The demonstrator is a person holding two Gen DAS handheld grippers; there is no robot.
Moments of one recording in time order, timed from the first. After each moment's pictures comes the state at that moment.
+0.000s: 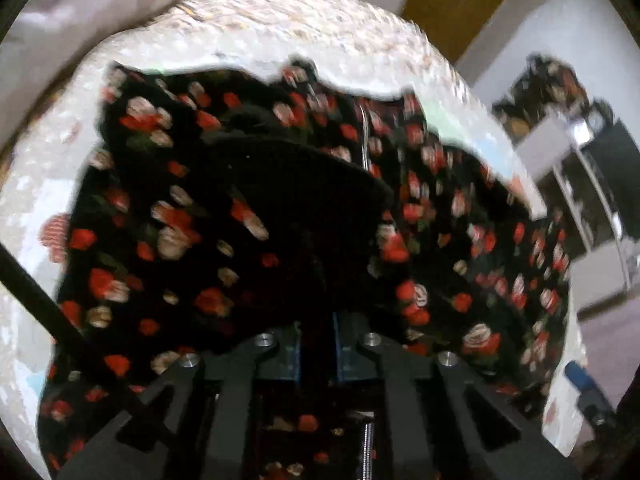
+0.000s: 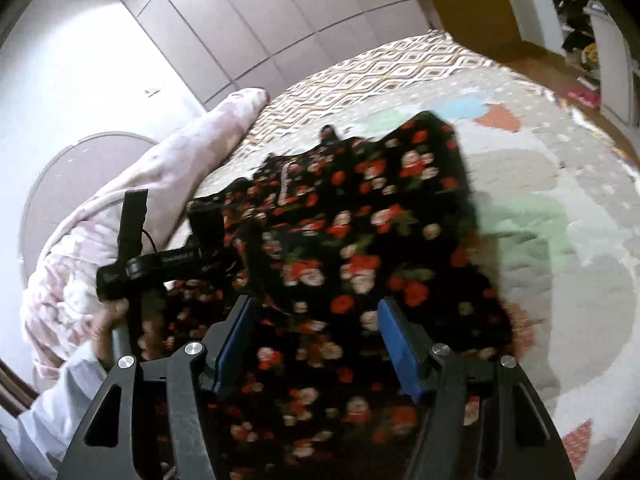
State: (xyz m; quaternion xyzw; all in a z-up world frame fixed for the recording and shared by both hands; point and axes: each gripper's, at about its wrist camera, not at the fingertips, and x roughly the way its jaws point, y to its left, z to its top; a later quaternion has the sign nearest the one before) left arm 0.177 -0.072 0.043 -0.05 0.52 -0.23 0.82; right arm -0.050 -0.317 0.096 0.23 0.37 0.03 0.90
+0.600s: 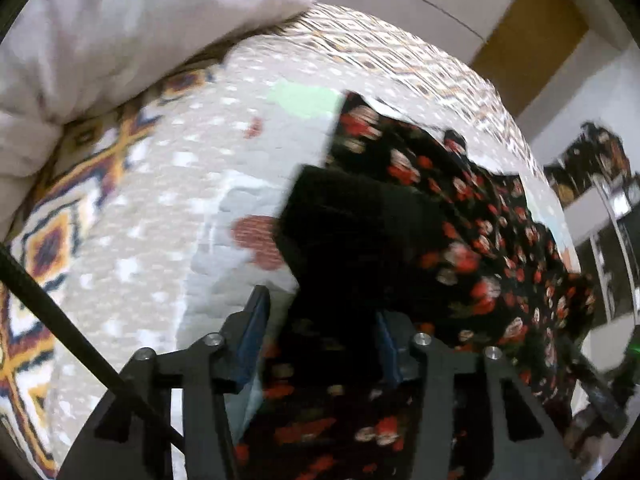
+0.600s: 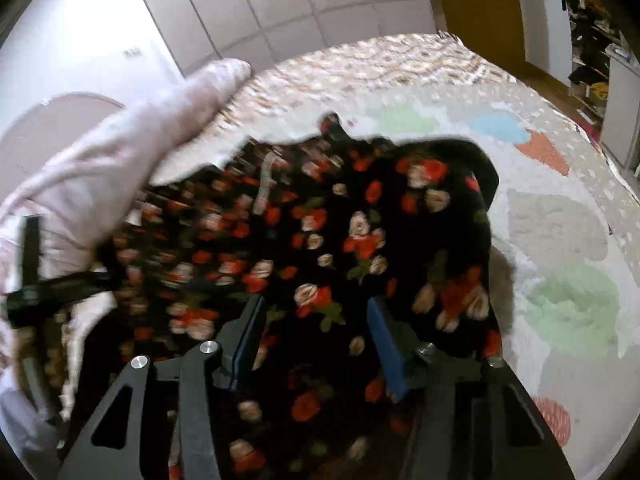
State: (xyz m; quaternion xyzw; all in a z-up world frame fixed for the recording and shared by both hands) left arm 0.190 0.076 0.042 -0.10 0.51 -0.12 0.85; right arm 0.065 -0.283 0.055 0.15 0.43 -0.01 0.89
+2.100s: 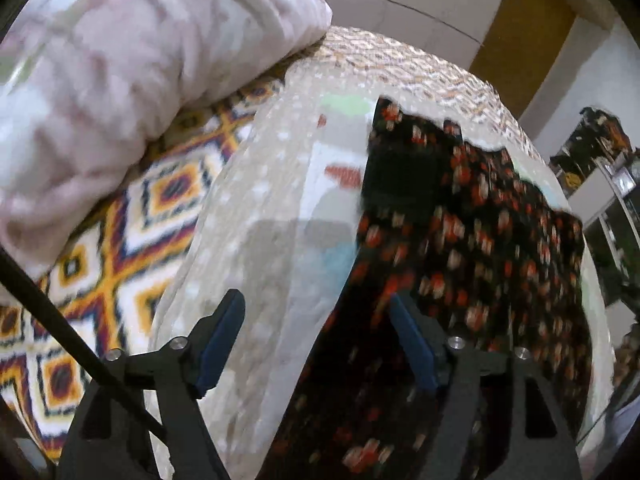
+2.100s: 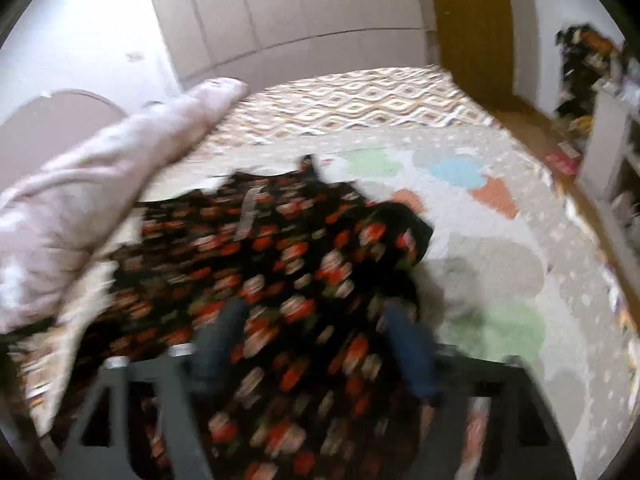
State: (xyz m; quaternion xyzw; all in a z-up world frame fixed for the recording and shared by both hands) left arm 0.067 0.149 0.078 -0.06 0.49 -0.10 0.87; right arm -0.006 -0.302 0.122 0.14 0.40 0.02 0.91
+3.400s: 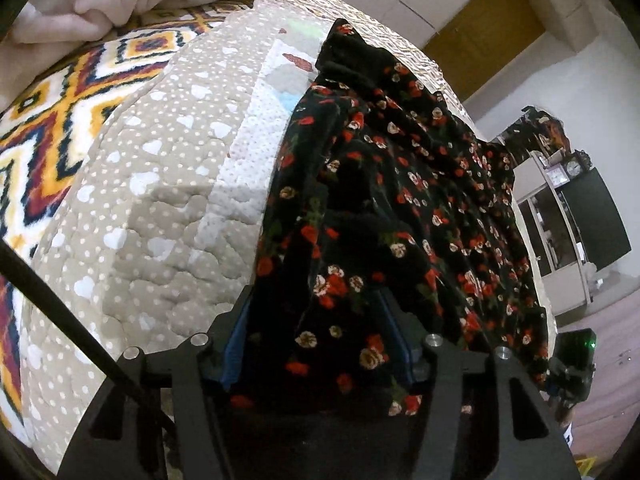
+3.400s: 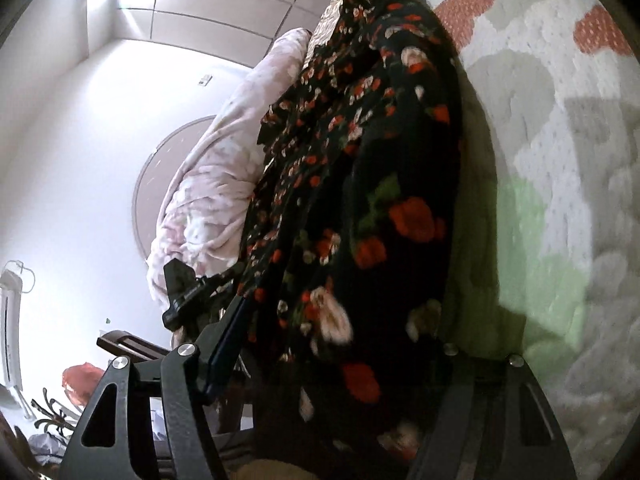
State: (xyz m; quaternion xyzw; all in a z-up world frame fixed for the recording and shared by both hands) left arm -0.037 0.167 0.023 -0.15 0.52 -0.22 0.81; right arm -0.210 -0.279 -0.009 0.45 0.41 0.24 0.76
